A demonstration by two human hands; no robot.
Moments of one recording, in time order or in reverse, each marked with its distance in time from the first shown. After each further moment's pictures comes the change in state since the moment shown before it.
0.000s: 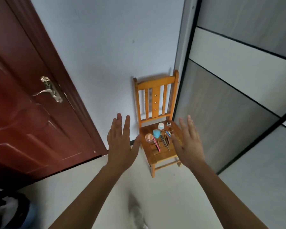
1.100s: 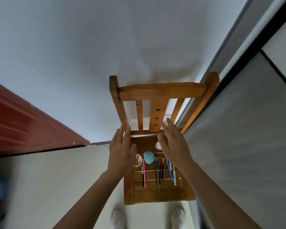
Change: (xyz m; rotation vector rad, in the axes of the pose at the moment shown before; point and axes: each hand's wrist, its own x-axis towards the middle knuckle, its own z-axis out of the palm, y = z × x) left_hand 0.291 -0.092 0.358 0.042 -0.121 -0.404; right_hand 0.393 0.206 0.260 -0.101 -0.453 -0.261
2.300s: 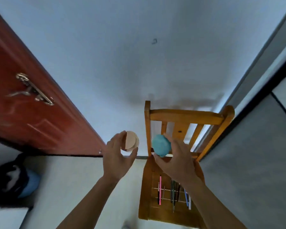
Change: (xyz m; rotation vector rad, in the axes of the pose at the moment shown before) left_hand -0.032 0.004 -0.154 -0.138 0.424 -0.002; right_hand -0.023 -0.113 -0.073 0.331 0.210 -0.221
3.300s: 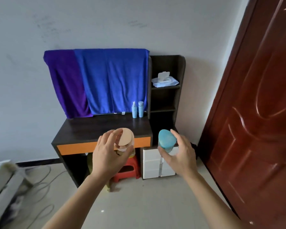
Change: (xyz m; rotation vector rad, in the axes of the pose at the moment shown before) left_hand -0.511 -0.097 -0.628 0.720 0.979 -0.759; right_hand -0.332 -0.648 0.213 0.632 -0.641 -0.985
